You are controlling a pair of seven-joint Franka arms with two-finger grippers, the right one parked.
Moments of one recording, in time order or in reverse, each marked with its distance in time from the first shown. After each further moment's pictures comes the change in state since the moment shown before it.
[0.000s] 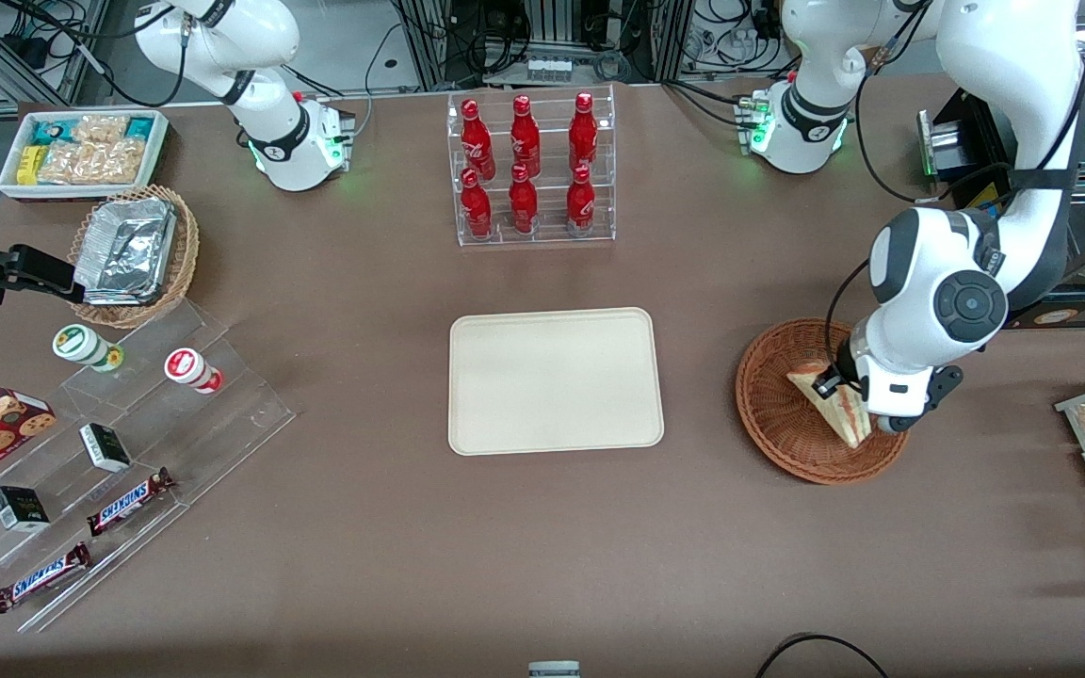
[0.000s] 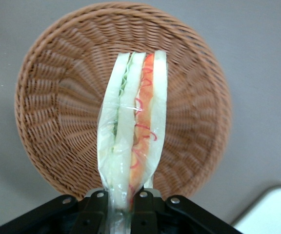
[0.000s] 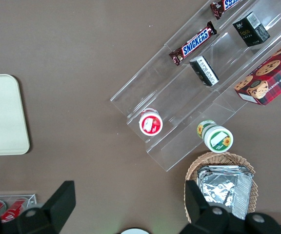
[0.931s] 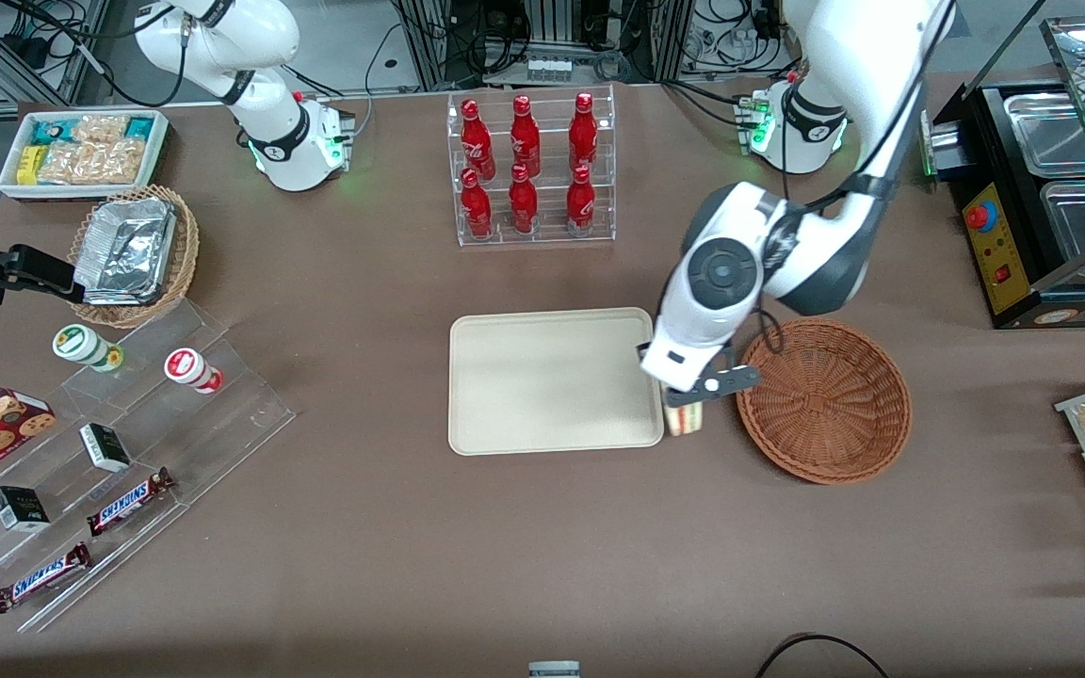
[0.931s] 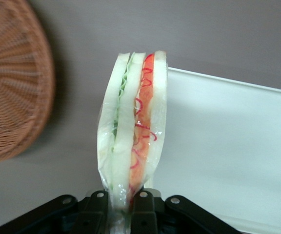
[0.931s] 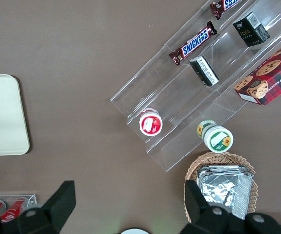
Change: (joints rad) arm -0.380 0.171 -0.013 0.269 -0.001 -0.091 0.027
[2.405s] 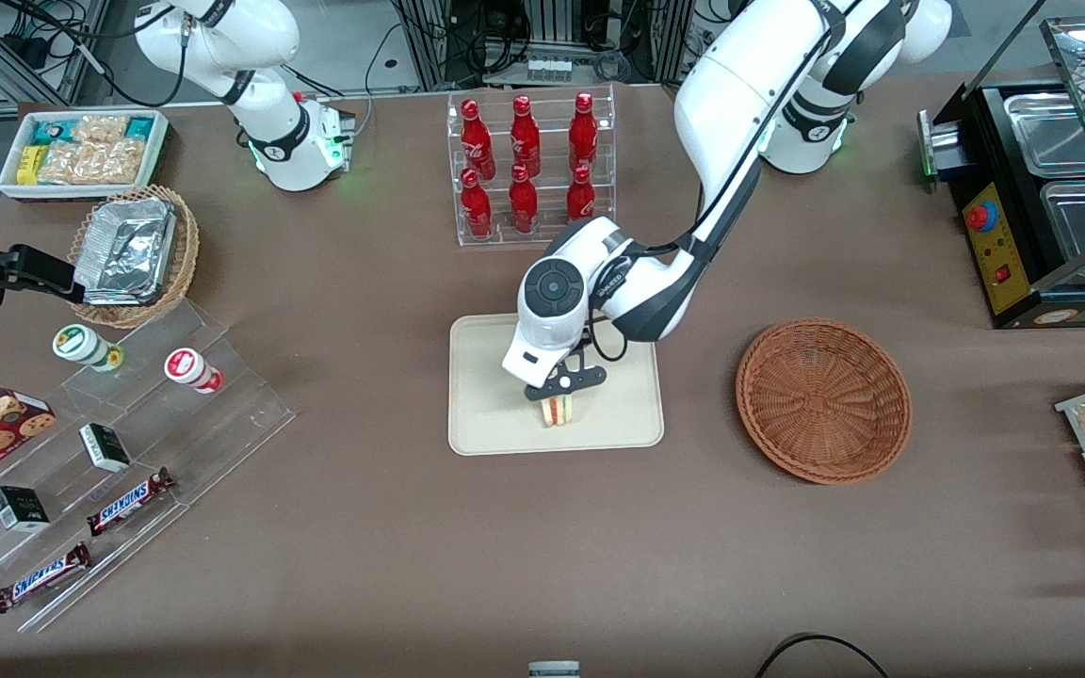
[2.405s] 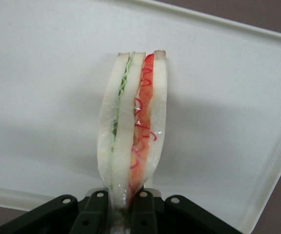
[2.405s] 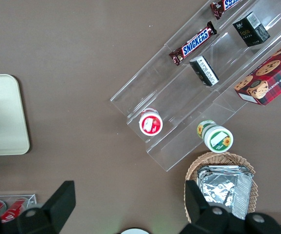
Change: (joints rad) arm -0.230 0.336 0.002 0.286 -0.067 0.090 -0.212
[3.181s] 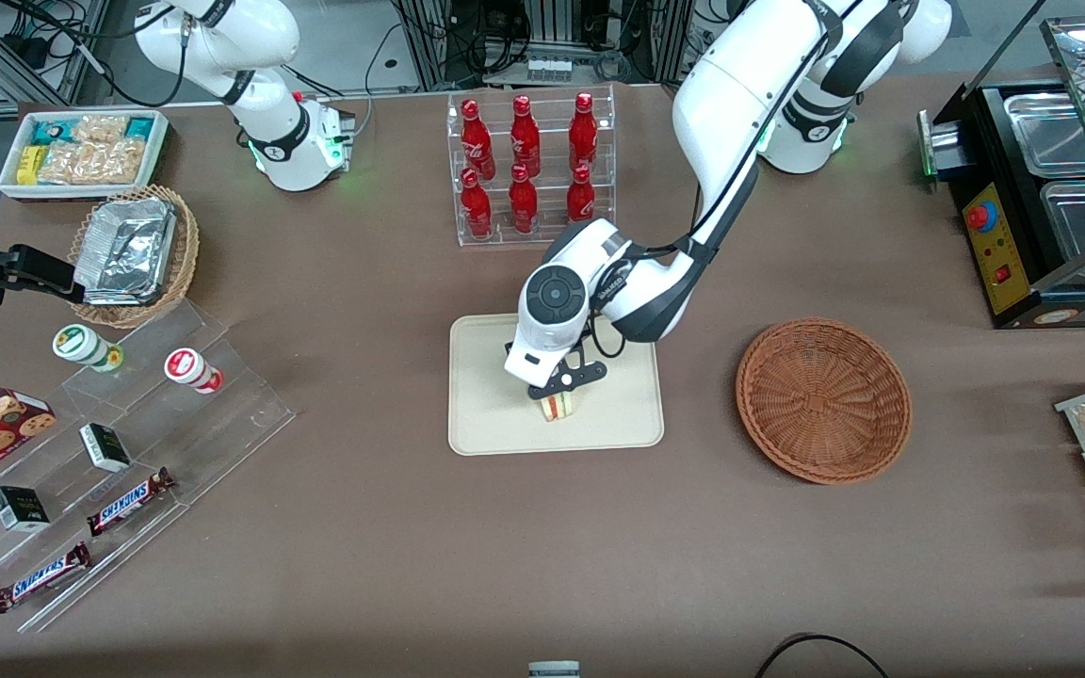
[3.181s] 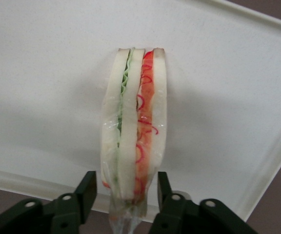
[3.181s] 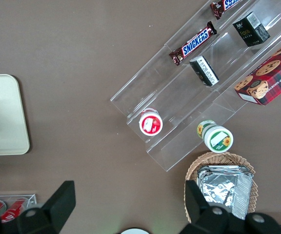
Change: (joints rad) arm 0.000 0.008 0.001 0.020 -0.049 -0.024 -0.041
